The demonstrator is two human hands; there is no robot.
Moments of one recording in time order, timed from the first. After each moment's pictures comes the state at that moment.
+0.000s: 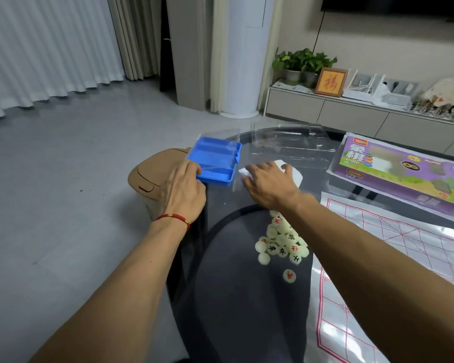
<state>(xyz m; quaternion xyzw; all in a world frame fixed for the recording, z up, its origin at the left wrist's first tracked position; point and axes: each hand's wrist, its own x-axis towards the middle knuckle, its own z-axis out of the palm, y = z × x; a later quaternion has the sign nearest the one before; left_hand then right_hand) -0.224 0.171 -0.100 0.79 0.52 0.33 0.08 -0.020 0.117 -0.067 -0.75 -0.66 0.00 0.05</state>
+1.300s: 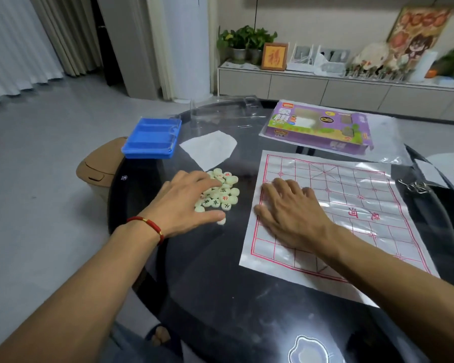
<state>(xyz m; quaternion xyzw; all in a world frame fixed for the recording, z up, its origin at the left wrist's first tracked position) -0.181 0.027 -0.060 0.94 0.29 0.09 0.13 0.035 -0.116 -0.080 -0.80 -0.60 -0.01 -0.02</state>
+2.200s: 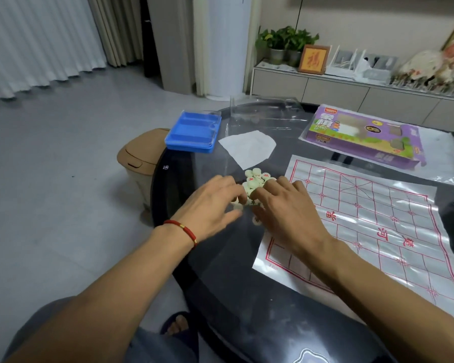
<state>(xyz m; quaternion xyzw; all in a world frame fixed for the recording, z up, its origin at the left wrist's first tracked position) -0.202 0.017 -0.069 0.94 0.28 0.17 0.10 -0.036 -0.078 -0.073 -0.69 -0.70 -0.15 0.08</state>
